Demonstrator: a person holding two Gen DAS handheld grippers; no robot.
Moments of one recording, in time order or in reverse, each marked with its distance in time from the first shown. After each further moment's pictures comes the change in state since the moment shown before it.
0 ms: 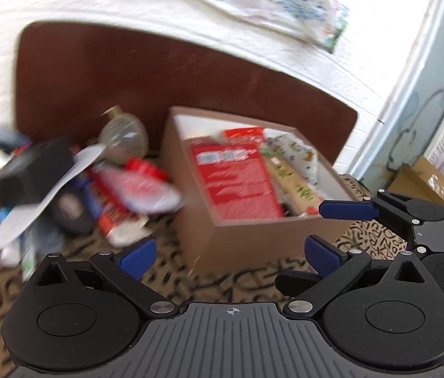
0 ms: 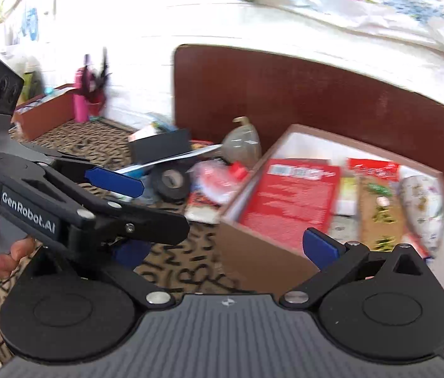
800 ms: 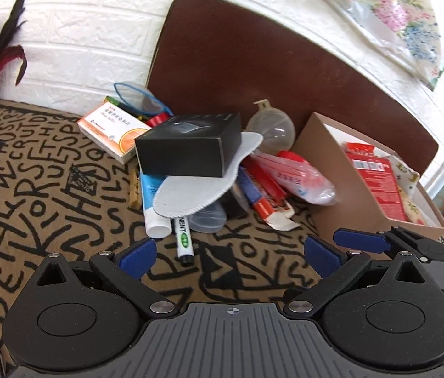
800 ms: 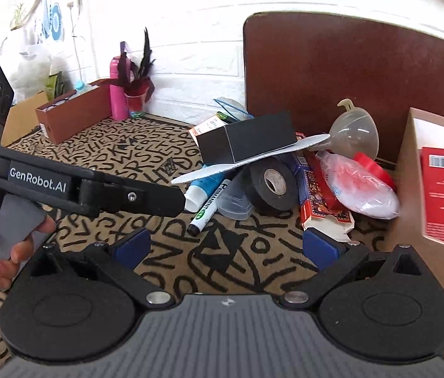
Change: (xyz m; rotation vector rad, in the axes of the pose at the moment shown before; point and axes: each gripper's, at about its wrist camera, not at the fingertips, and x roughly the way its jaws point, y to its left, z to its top) left arm -0.029 0.153 -0.017 -0.156 -0.026 0.179; right arm 0.123 0.094 0.003 0.043 -0.014 0.114
